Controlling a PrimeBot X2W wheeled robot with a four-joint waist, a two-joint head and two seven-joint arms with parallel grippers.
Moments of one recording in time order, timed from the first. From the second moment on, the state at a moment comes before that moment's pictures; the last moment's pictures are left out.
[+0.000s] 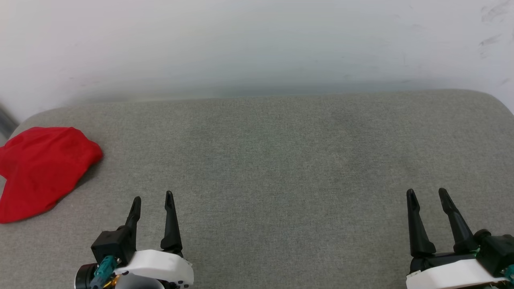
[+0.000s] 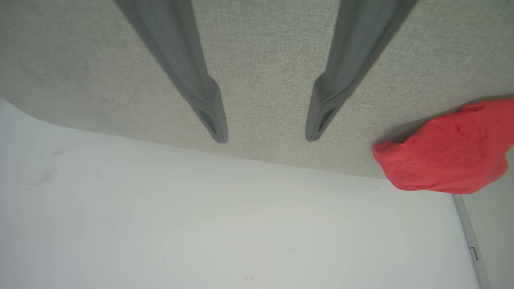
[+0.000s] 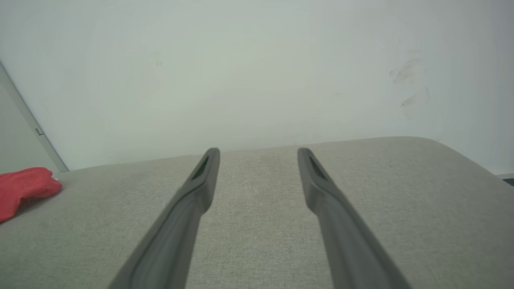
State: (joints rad) left arm 0.01 0.08 -0.12 0.03 -0.31 0.14 -0.19; right arm 0.08 -0.05 -0.02 -0.03 0.22 0.13 -0.19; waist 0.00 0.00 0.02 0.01
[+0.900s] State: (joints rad) left arm 0.04 0.06 -0.12 0.06 -0.13 0.08 -0.25; right arm 0.12 -0.05 -0.02 -0.05 0.07 0.13 -0.25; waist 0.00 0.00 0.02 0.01
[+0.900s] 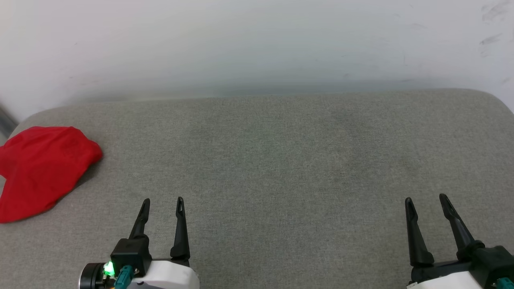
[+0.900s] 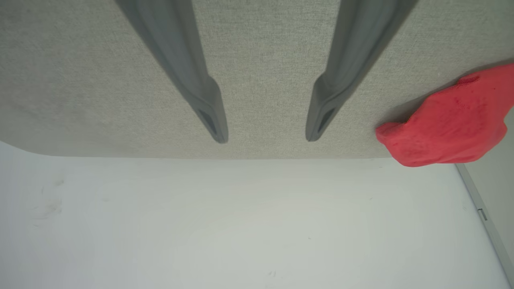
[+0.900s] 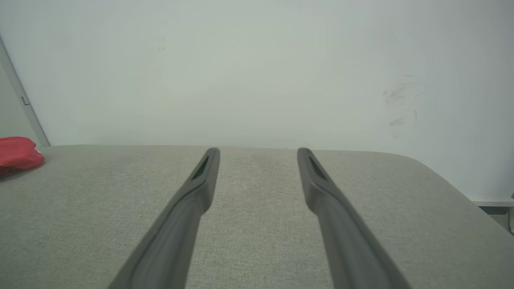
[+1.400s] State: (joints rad) left arm 0.05 0.05 -0.10 0.07 -0.10 0.07 -0.26; right arm 0.13 -0.05 -0.02 -0.07 0.06 0.13 -0.26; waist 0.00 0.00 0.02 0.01
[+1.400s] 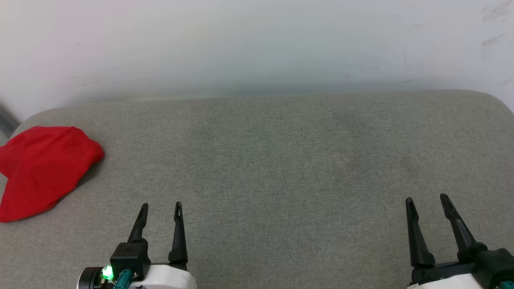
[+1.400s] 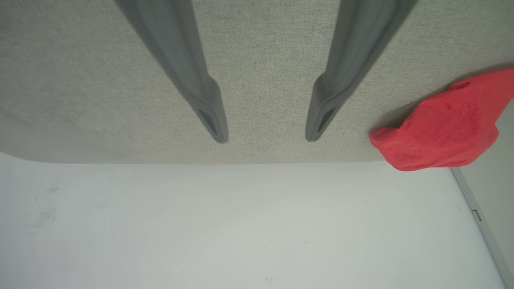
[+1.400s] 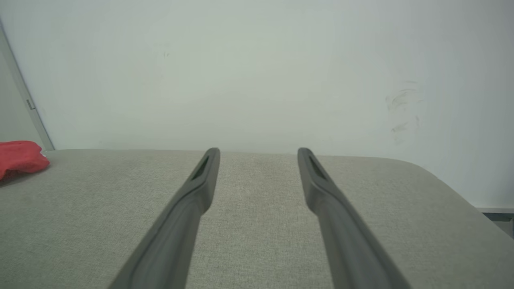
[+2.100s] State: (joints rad) left arm 0.05 0.05 -0.10 0.09 -0.14 0.08 -0.26; right arm 0.13 -0.05 -0.02 -0.06 0.11 0.13 -0.26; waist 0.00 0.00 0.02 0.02
